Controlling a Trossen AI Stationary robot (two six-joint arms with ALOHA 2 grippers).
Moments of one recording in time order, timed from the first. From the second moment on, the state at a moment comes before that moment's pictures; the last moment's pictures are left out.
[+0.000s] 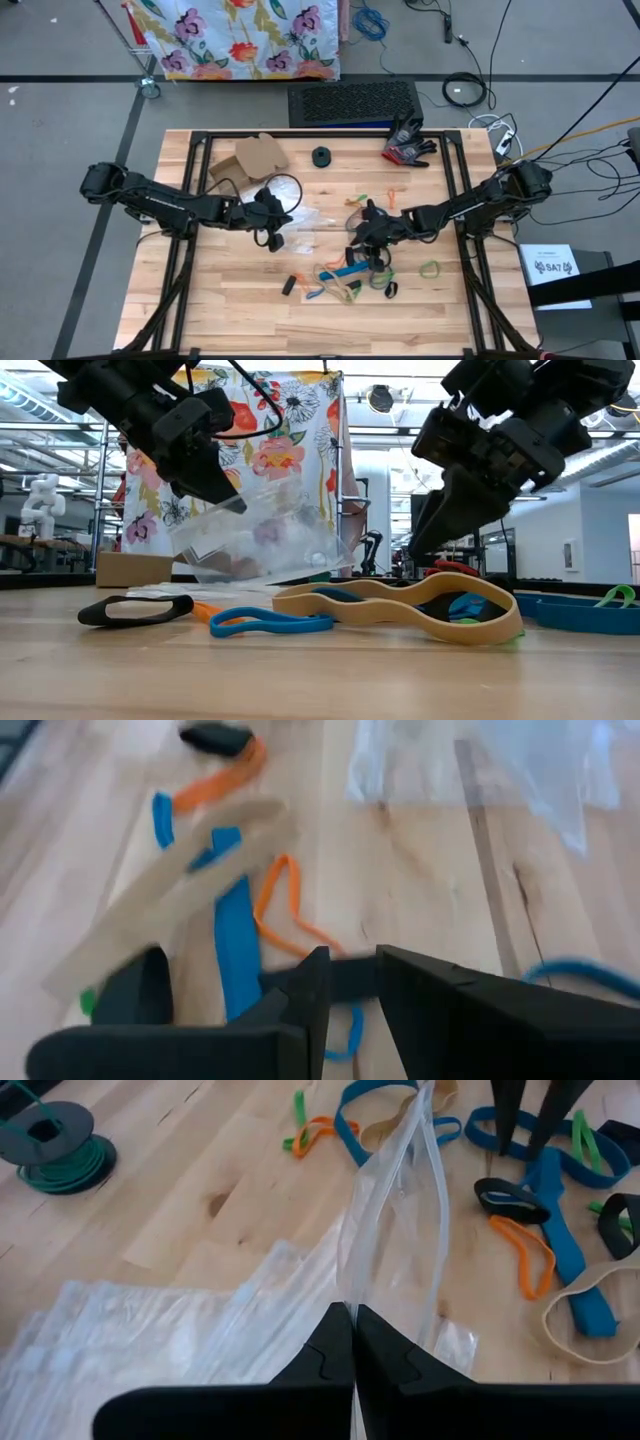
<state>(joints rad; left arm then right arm) -0.11 1.24 0.59 -0.03 -0.29 -0.34 0.17 1.53 0.61 0.21 0.00 0.22</state>
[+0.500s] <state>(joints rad) -0.11 1.24 0.59 -0.03 -0.29 -0.36 0.15 1.53 0.61 0.19 -0.01 0.21</state>
